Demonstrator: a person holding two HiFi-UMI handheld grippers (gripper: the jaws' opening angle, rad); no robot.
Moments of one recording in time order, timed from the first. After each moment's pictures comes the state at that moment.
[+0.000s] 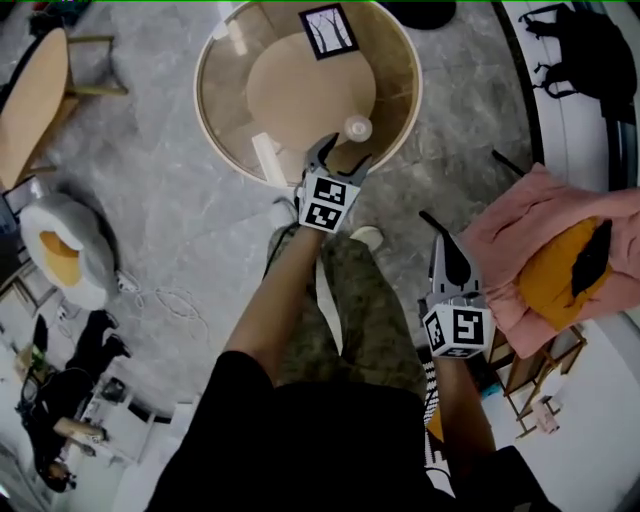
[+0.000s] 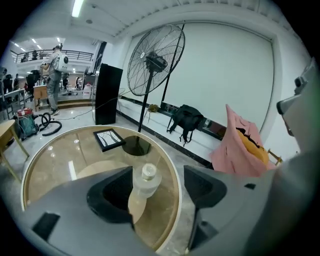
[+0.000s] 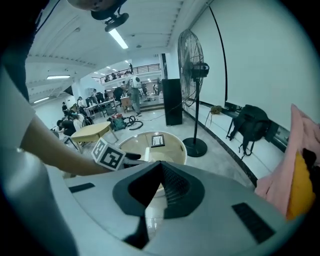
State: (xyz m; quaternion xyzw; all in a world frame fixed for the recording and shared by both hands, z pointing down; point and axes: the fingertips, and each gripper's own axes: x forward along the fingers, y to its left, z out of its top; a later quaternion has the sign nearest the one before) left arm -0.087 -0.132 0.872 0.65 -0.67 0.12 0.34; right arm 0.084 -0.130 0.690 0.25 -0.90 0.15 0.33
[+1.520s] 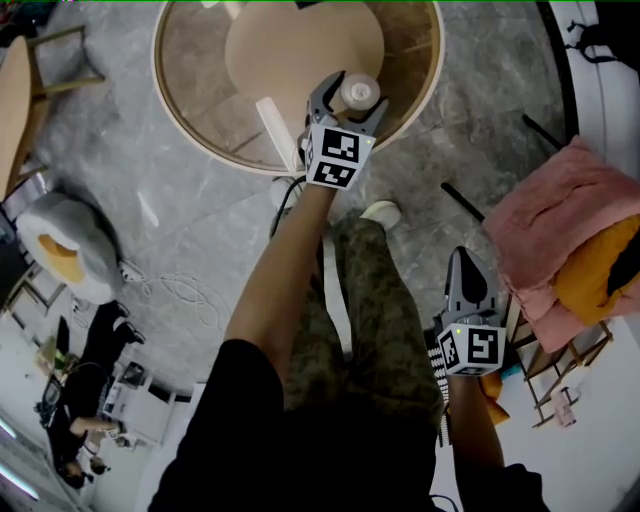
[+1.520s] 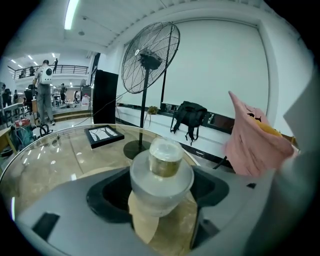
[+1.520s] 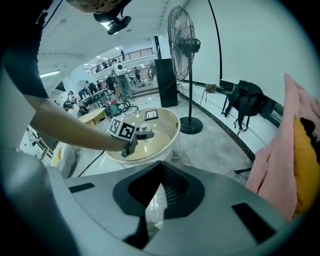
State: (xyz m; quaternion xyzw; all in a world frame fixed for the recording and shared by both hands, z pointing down) left arm -0.103 -0.188 0.980 0.66 -0.69 0.14 0.27; right arm 0.155 -0.103 0.818 0.25 -0.86 0.20 0.40
